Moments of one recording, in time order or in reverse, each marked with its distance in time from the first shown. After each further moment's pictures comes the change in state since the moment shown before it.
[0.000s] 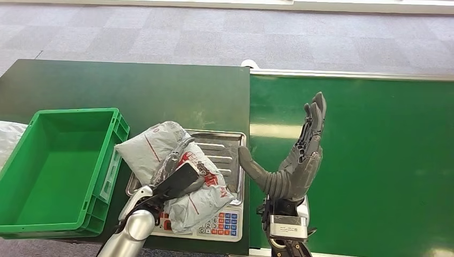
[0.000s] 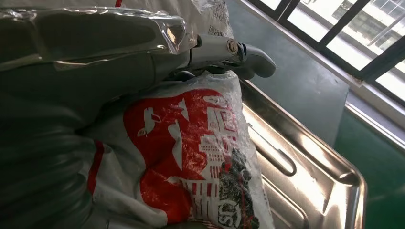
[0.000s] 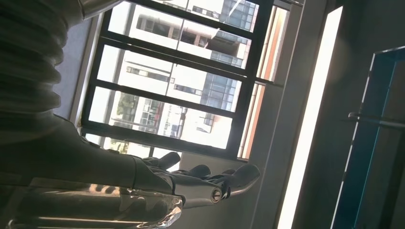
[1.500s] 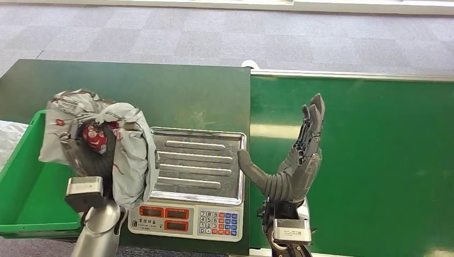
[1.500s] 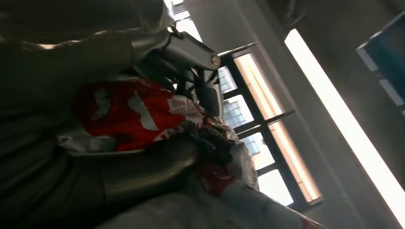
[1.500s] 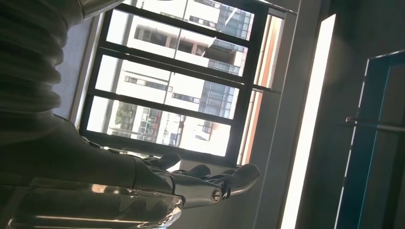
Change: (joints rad) left arm 0.012 0.030 0.106 -0.344 0.341 0.630 -0.587; right arm 0.004 -0.011 0.010 -0.003 -0.038 0.013 -0.018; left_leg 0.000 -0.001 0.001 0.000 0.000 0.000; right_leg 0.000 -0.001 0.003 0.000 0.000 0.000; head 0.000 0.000
